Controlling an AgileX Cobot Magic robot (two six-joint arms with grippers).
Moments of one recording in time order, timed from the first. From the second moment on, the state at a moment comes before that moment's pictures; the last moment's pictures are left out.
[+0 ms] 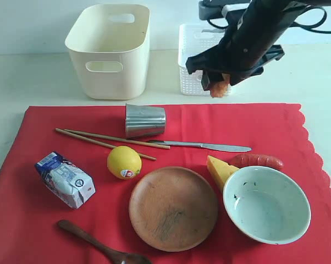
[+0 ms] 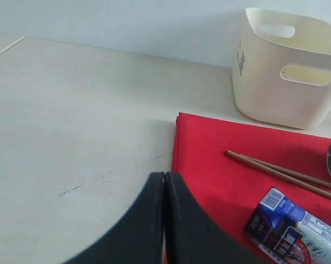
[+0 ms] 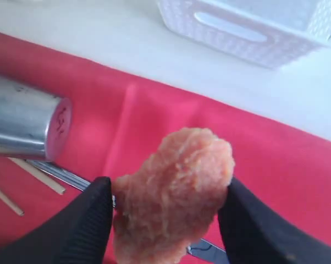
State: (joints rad) left arm -0.01 0.01 0.00 0.12 0.37 -0.24; right arm 0.42 1.81 -1.34 0.05 0.75 0.10
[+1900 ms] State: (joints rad) left arm -0.01 0.01 0.00 0.12 0.37 -0.24; right arm 0.34 2.28 -1.83 -0.10 0.60 0.13
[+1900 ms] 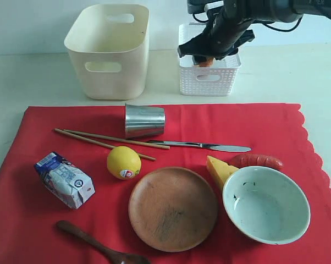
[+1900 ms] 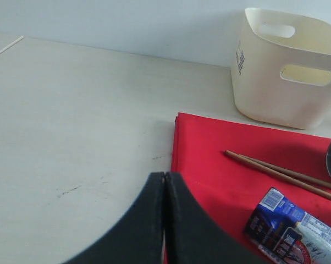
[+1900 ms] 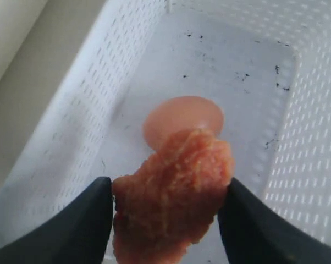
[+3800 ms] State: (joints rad) left arm -0.01 0.01 0.00 0.12 0.37 -0.24; right arm 0.34 1.64 -1.18 -0.13 0.85 0.22
